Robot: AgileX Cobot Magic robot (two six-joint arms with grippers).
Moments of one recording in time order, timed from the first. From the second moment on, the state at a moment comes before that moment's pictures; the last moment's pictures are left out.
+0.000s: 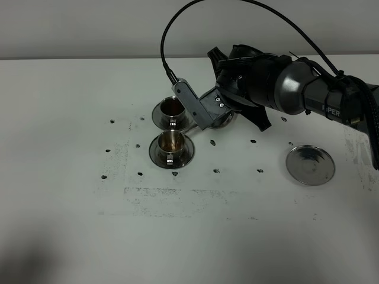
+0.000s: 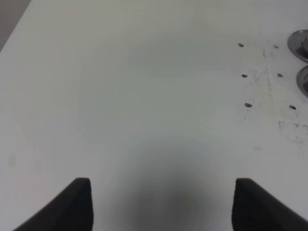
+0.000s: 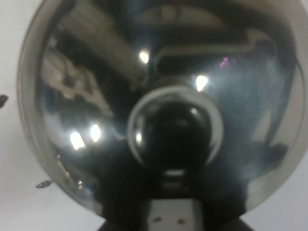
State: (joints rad) left arm 0.01 0.00 -0.51 0.06 1.04 -0.11; right arm 0.62 2.12 -1.60 -0.71 0.73 -1.07
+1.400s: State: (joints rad) left arm 0.01 0.00 -0.51 0.06 1.04 -0.11; right arm 0.62 2.14 -1.60 -0.80 0.65 -1.06
